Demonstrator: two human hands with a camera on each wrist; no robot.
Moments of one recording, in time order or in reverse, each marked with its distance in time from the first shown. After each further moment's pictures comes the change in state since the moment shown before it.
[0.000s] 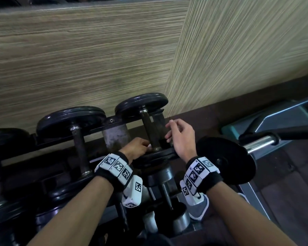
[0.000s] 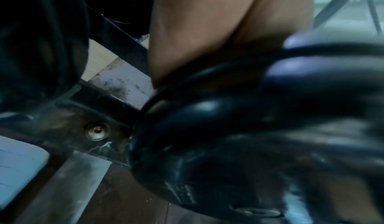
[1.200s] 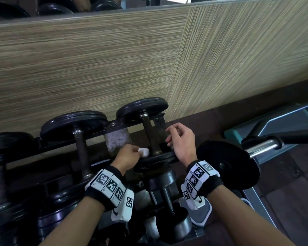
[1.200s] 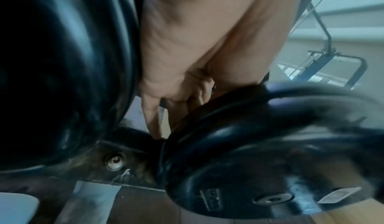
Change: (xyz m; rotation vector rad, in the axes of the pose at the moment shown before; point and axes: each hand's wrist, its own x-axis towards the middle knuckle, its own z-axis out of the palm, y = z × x) left_hand -0.020 -0.017 -0.004 -0.014 0.225 -0.047; right_hand -0.001 0.001 -0.002 -0.028 -0.016 -0.036
